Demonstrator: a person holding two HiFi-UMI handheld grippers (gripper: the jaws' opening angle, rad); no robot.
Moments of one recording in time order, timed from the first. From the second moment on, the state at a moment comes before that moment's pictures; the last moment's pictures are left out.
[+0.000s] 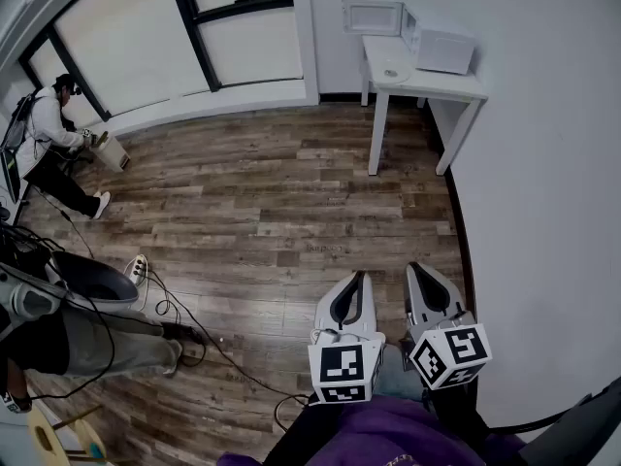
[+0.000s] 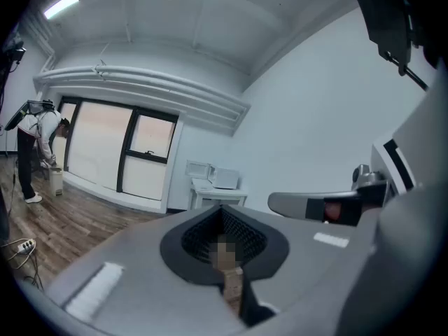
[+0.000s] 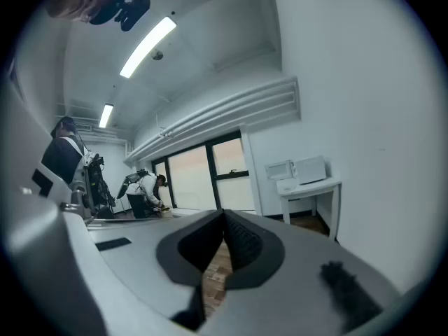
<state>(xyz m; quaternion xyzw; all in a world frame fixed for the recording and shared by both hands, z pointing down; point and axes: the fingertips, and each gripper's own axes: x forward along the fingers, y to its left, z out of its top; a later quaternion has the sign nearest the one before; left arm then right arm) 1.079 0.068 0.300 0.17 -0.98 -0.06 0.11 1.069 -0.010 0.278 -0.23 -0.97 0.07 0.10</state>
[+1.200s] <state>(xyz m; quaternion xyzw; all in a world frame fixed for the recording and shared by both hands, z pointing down) 0.776 0.028 0.310 0.11 -0.98 -0.07 0.12 0.757 -0.053 0.278 -0.32 -0.94 0.05 0.08</state>
